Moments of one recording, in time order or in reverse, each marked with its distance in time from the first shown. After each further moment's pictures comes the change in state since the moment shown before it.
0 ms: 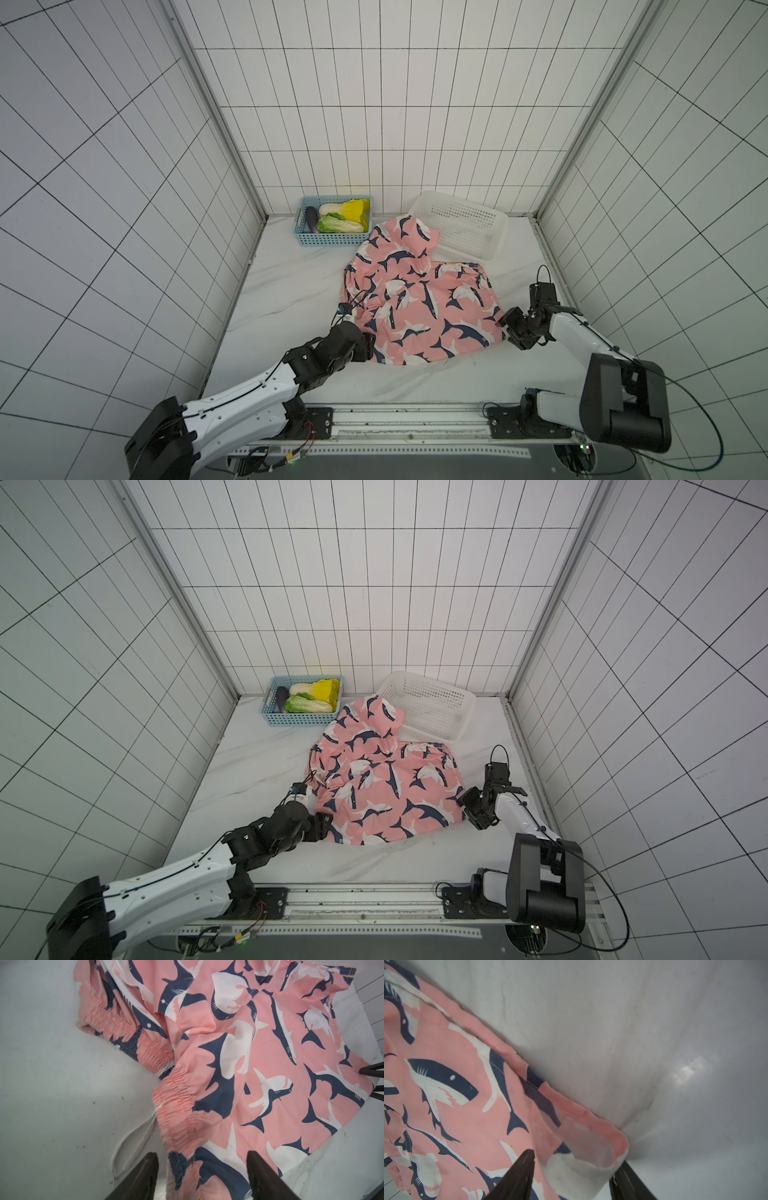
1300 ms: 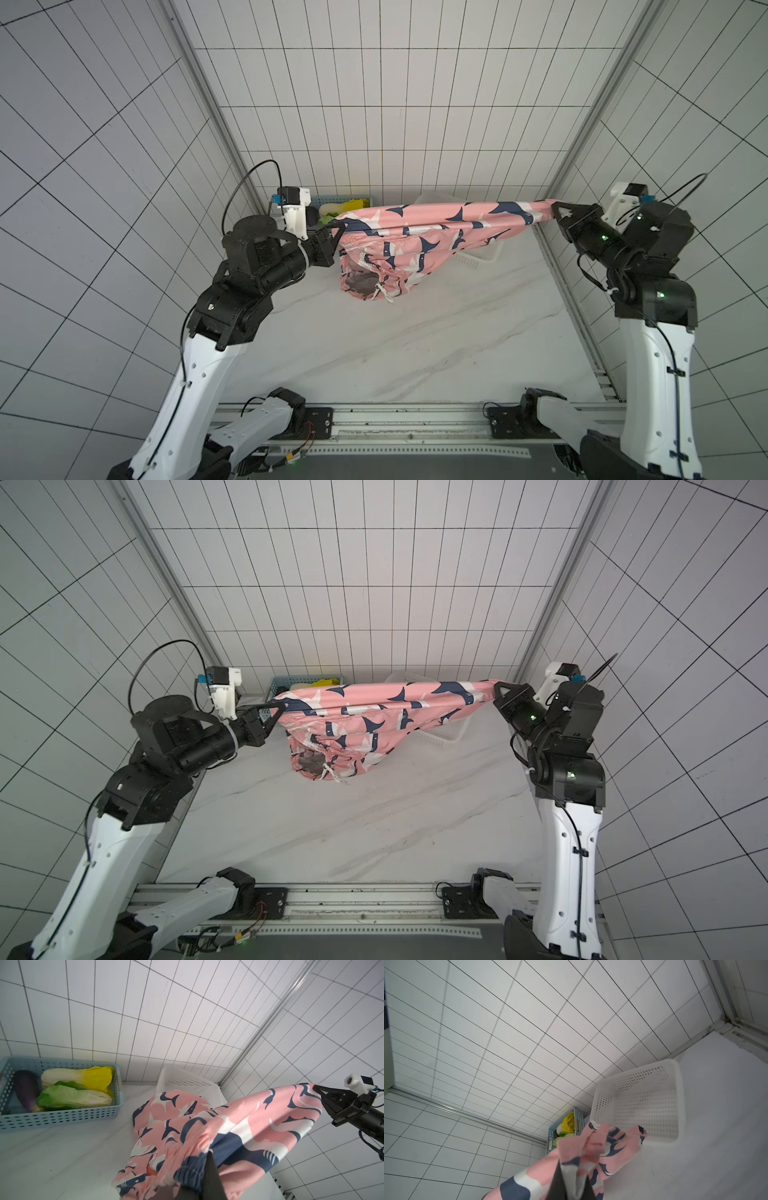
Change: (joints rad) left arm 0.480 0.106 1.191 -0.438 0.463 0.308; right arm -0.019 -0.221 1.066 -0.084 -0.117 0.106
